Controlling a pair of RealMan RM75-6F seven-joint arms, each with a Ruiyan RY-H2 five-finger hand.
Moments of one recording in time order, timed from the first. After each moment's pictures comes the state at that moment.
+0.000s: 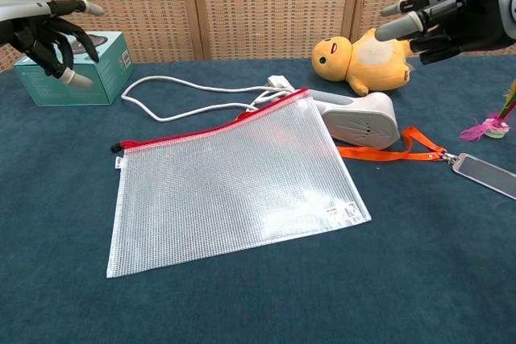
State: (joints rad) left arm -0.72 -1.33 -0.25 -1.38 1.06 0.88 -0.17; right arm 0.78 -1.14 0.45 -1.68 -0.58 0.53 0.52
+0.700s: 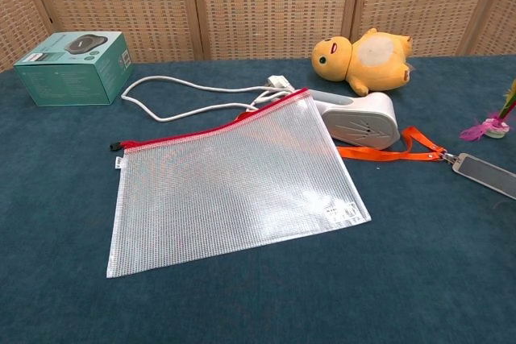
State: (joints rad) left arm -0.38 -1.16 -0.07 -1.78 1.25 1.45 0.21; right arm 0.45 -1.16 0.10 -1.65 -1.39 1.43 -0.11
